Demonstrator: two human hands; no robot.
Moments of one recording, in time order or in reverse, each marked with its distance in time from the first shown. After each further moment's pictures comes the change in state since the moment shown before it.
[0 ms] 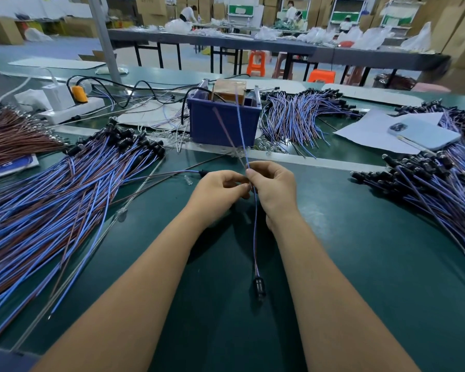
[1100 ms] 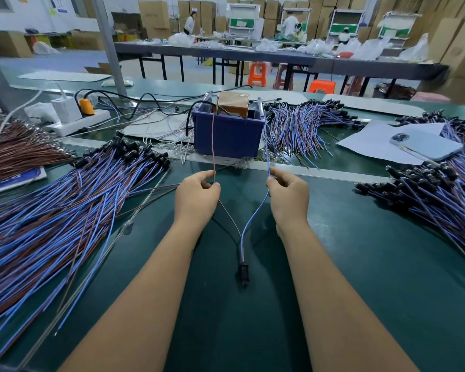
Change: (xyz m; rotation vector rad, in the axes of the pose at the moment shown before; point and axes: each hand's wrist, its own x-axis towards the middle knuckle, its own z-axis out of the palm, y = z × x) left_hand 0.023 -0.030 -0.021 0.056 0.422 -0.049; right_hand 0.022 0.015 -0.010 -0.208 0.174 -0.071
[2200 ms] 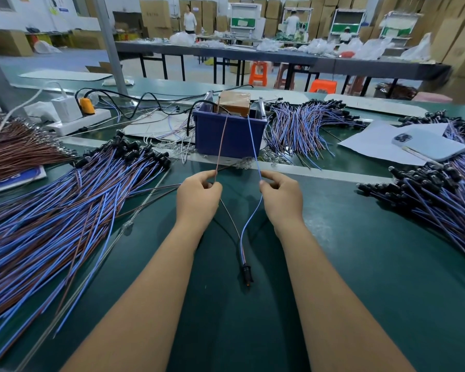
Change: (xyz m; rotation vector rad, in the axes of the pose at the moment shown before) left_hand 0.000 0.002 0.002 -0.016 0.014 -0.014; right_hand 0.000 0.003 0.004 -0.180 -0.131 -0.003
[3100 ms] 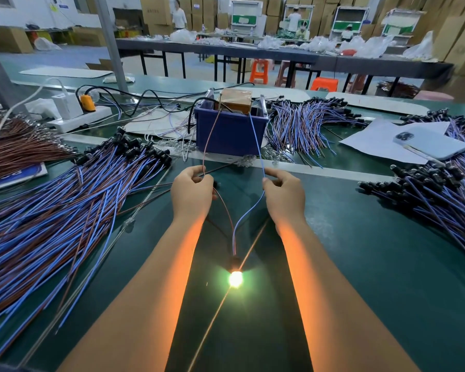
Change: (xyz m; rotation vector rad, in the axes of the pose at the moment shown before) left_hand 0.005 -0.003 -0.001 -0.248 0.122 -0.123; right_hand -0.001 -0.001 0.000 0.001 0.035 0.008
